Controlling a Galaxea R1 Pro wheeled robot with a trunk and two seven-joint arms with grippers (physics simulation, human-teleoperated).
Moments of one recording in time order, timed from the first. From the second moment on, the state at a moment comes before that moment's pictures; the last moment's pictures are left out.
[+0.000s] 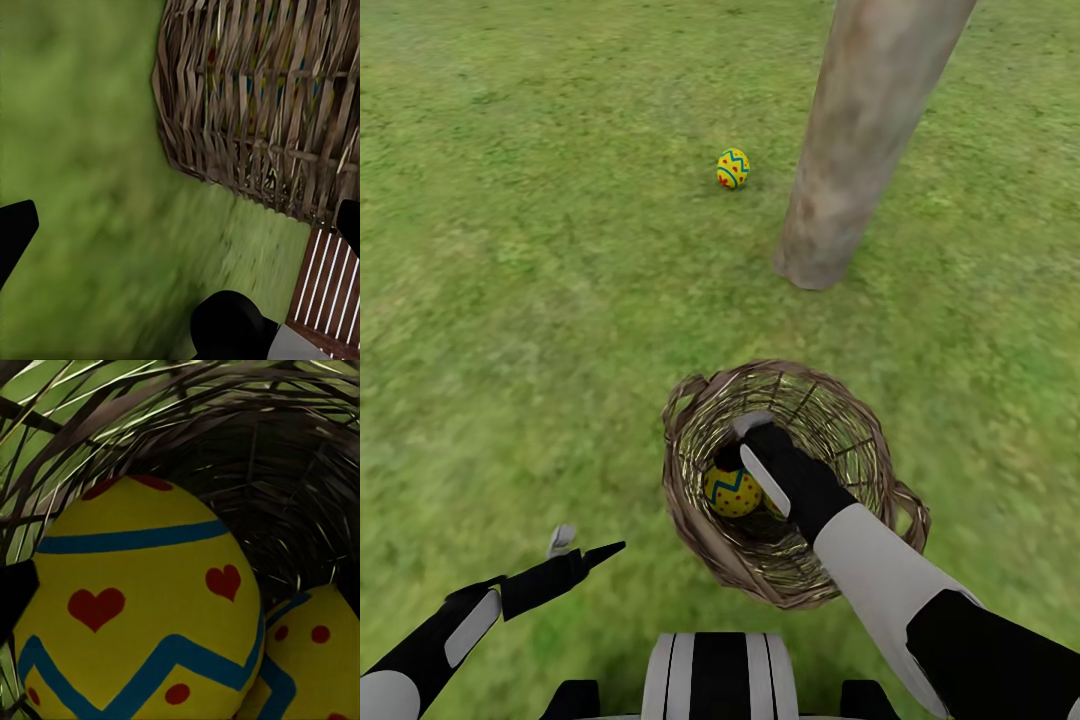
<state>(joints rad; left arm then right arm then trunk) -0.55 0.33 -0.25 -0.56 0.78 0.39 -1.01 -0.99 0.17 0.53 -0.78 -0.34 0.84 -0.24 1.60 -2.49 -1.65</state>
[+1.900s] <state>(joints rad) -0.55 0.33 -0.25 -0.56 0.78 0.39 -1.01 -0.99 0.17 0.53 -0.77 -0.34 0.78 -0.19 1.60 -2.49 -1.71</state>
